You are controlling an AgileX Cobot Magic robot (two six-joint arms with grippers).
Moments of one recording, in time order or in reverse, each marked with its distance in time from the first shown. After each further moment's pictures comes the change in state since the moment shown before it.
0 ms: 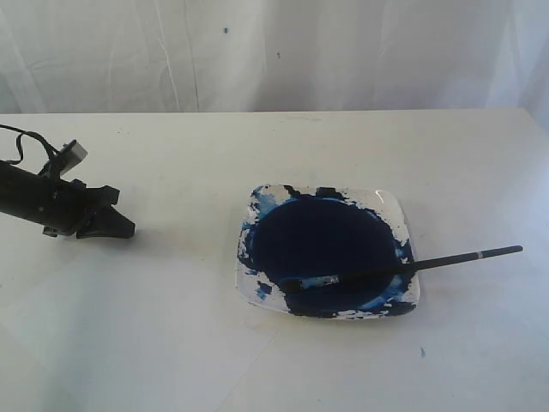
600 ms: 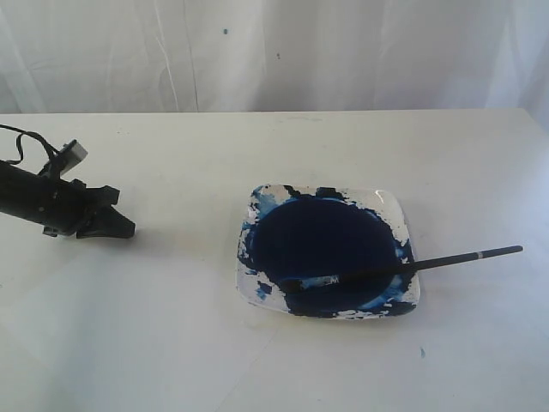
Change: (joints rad) left arm 0.000 0.000 0.000 0.000 0.000 0.003; right arm 0.020 0.072 -0.200 -0.263 -0.170 0.260
